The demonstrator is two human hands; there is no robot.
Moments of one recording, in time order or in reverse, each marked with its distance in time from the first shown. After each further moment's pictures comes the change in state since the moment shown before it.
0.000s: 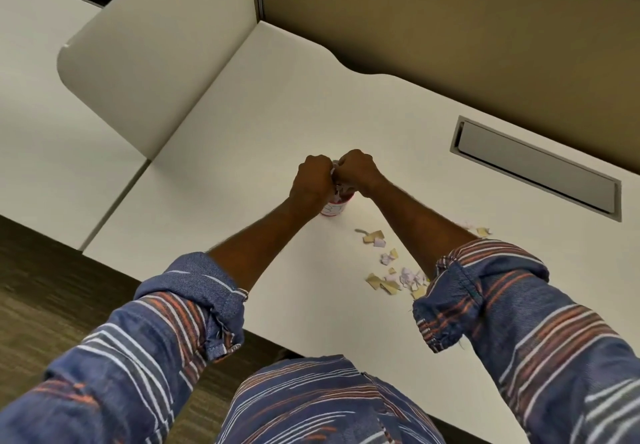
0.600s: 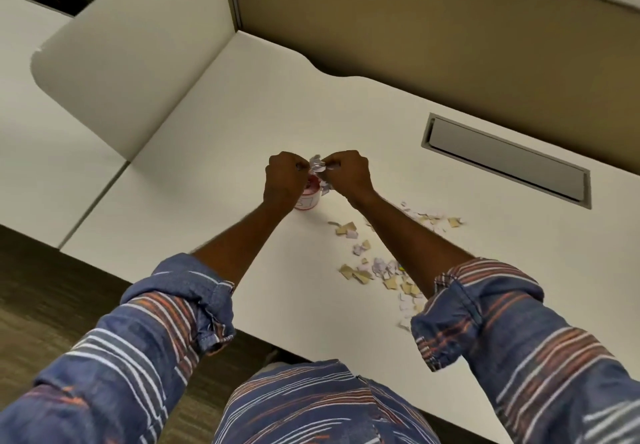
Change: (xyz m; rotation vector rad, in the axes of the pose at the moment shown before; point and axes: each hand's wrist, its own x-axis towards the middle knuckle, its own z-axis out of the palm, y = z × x) left_hand -0.021 0.017 0.016 -0.252 0.201 -0.137; right_hand -0.040 0.059 -0.021 0.237 0.196 -0.241
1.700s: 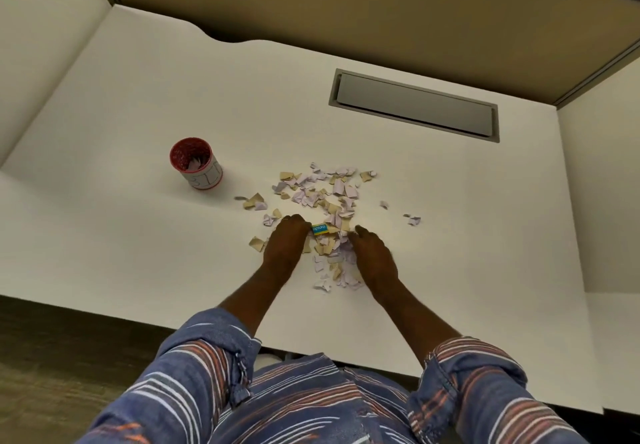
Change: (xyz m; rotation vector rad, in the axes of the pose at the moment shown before) left_hand -0.157 0.005 0.217 0.565 -0.397 0.397; right_hand -0.164 0.304 -0.096 -0.597 -0.033 0.036
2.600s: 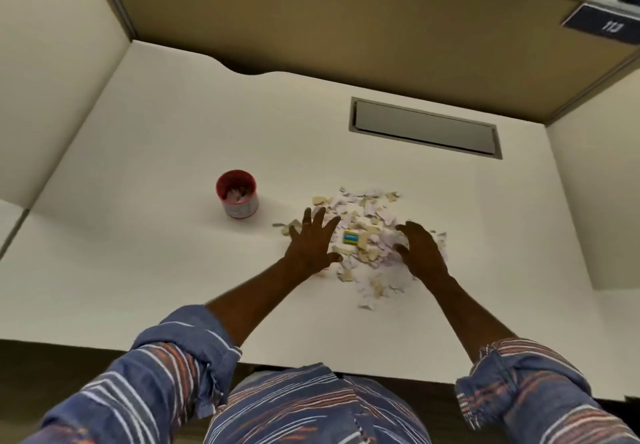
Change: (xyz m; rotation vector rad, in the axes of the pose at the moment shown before) left_hand 0.005 -0.047 -0.089 0.010 -0.308 0.143; right_hand 0.017 -0.034 -0.062 0.064 0.032 0.243
